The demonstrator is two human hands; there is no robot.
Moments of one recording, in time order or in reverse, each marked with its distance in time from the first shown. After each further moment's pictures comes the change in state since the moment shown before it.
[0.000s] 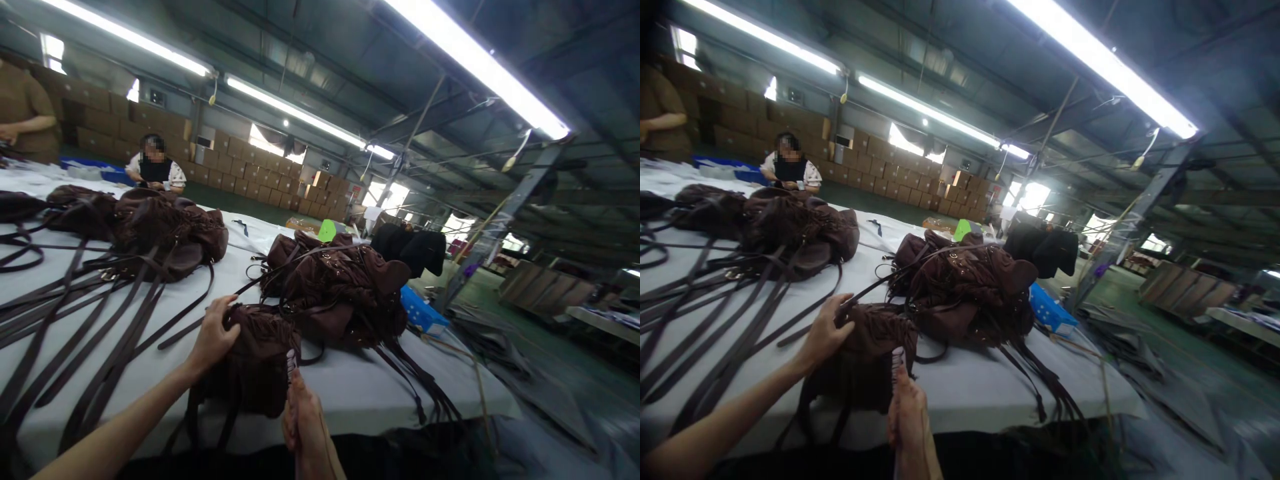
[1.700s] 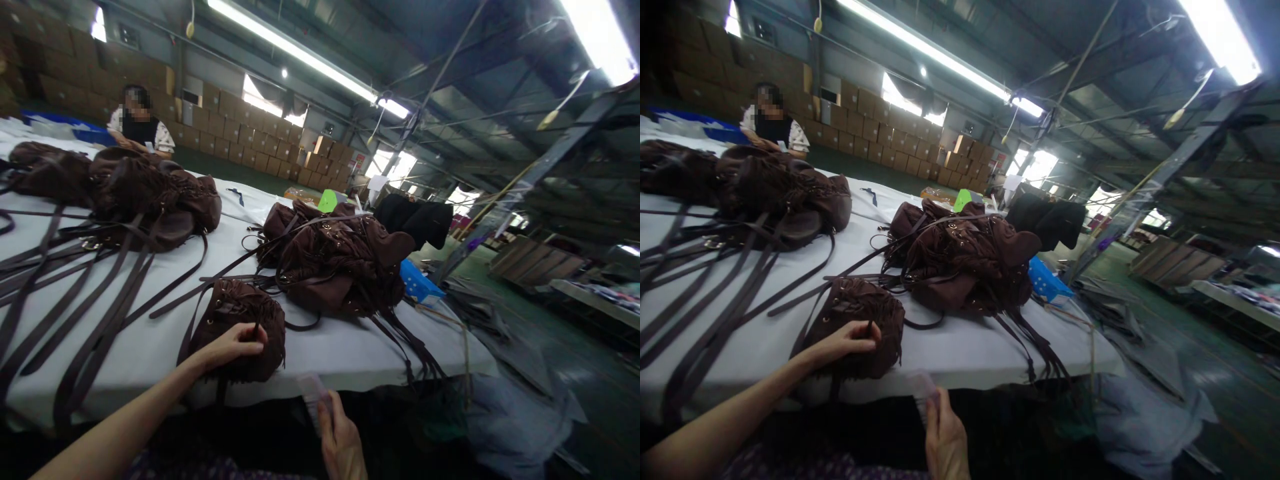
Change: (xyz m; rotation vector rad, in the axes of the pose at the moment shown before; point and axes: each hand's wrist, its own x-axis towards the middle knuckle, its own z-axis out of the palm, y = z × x) left_hand -0.061 -0.023 0.054 -0.521 -0.844 -0.261; right_hand -0.060 0.042 -0.105 -1.003 0.281 -0.266
